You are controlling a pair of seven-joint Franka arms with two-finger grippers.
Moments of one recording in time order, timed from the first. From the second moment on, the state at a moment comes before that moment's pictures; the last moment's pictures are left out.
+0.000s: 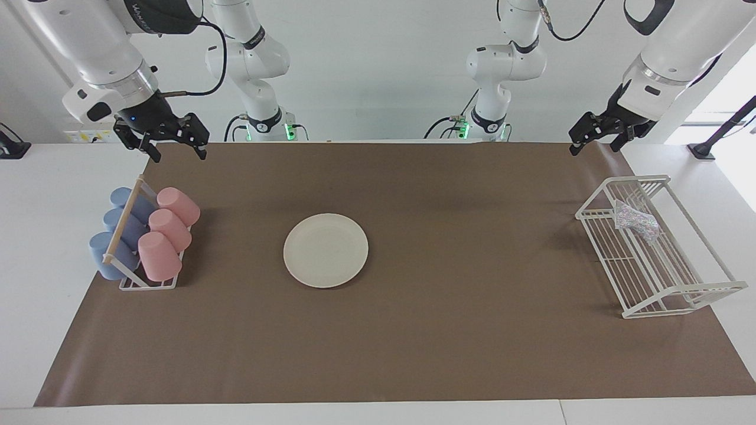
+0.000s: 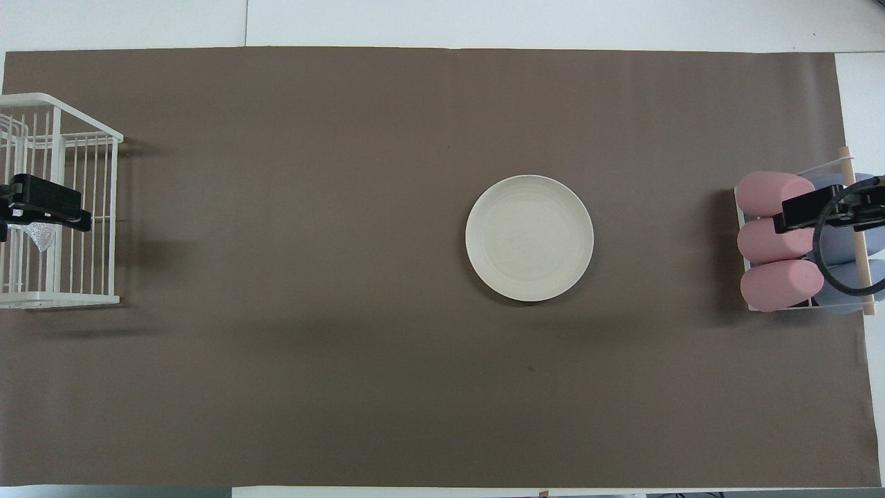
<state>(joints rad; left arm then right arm) -0.06 0.01 0.01 -1.50 -0.03 1.43 -0.09 0.09 -0.02 -0.14 -1.59 0.04 1.51 -0.06</state>
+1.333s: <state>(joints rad) -0.12 0.10 0.00 -1.71 0.44 1.67 -0.16 0.09 -0.02 -0.14 -1.59 0.04 1.51 -0.06</state>
